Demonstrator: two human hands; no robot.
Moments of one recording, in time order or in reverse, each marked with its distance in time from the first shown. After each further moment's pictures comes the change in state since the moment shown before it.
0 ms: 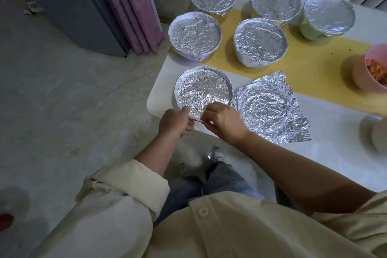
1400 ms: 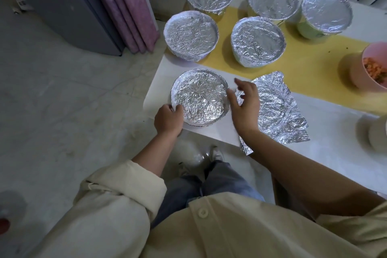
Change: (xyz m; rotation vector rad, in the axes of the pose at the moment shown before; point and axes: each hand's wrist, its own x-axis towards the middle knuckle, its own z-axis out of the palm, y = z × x) left_hand 0.020 0.001 -0.001 0.178 0.292 0.228; right_hand -0.001 0.020 -0.012 0.359 0.512 0.773
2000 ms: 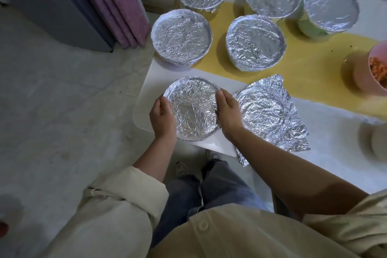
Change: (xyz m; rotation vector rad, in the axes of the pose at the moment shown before) left_hand 0.038 0.010 0.038 -0.633 0.220 0.016; right_hand 0.027 0.009 0.037 0.499 -0.235 0.534
